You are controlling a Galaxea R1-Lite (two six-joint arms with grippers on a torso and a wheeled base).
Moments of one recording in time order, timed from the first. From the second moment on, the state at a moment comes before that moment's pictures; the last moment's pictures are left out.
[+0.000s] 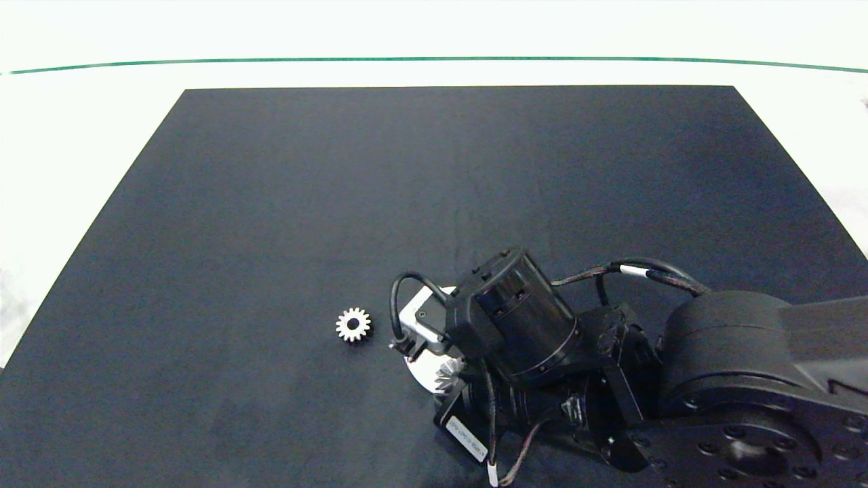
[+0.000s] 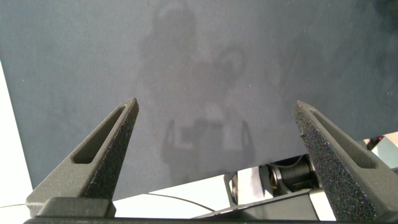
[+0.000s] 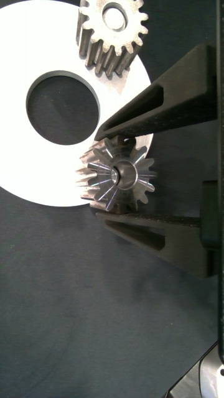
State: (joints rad) left arm -0.10 0.45 -0.61 0.56 -0.06 0.16; right arm 0.99 1.87 -1.27 0.22 -0.30 -0.12
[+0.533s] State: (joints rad) left arm -0.10 0.45 -0.61 0.56 -0.06 0.16; right arm 0.99 1.88 -1.28 0.22 -0.30 -0.11
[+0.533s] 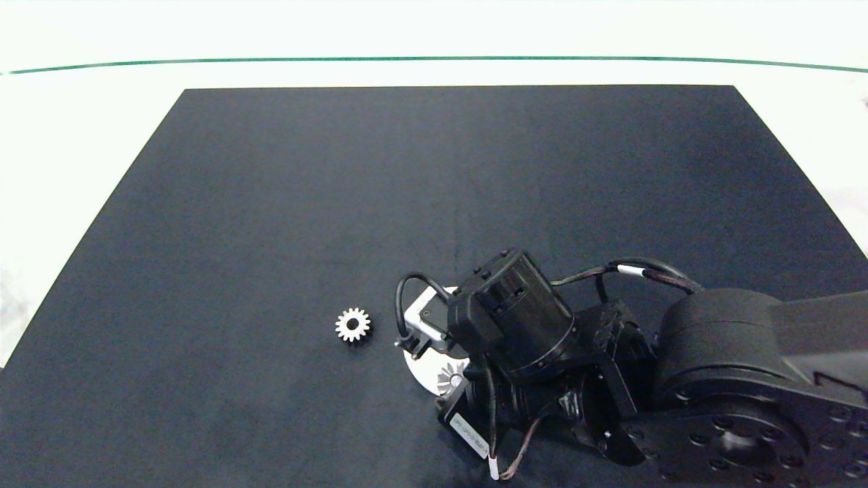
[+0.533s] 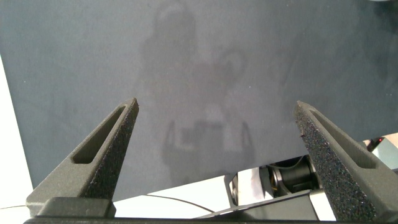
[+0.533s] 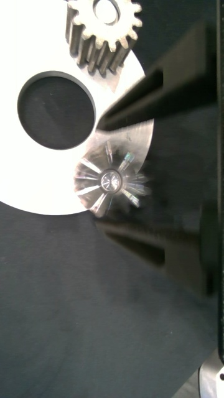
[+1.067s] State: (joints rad) left arm -0.10 0.45 -0.65 0.56 -0.06 0.17; right arm 0.98 1.81 -1.33 0.22 -0.32 -0.08
